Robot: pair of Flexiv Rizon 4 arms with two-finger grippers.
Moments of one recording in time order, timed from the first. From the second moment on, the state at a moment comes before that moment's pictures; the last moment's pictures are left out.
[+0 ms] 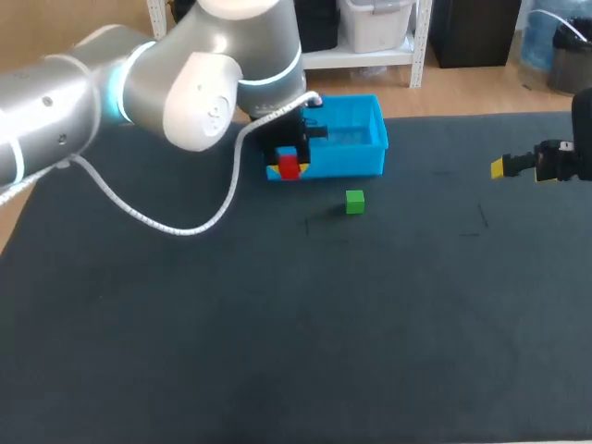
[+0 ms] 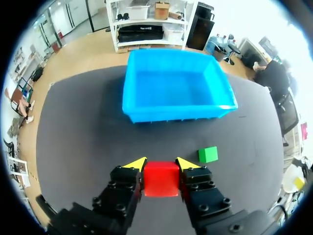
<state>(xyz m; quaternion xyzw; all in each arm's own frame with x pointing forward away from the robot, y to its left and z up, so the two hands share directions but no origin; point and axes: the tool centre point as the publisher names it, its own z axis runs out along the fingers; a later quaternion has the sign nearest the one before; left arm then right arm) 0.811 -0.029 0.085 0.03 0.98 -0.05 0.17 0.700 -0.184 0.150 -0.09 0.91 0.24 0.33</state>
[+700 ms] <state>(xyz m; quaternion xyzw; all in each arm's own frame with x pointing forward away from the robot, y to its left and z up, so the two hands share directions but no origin) 0.803 -0.019 0.136 0.04 0.97 -0.07 0.22 0.700 -0.184 0.150 -0.09 0.91 0.24 0.33</state>
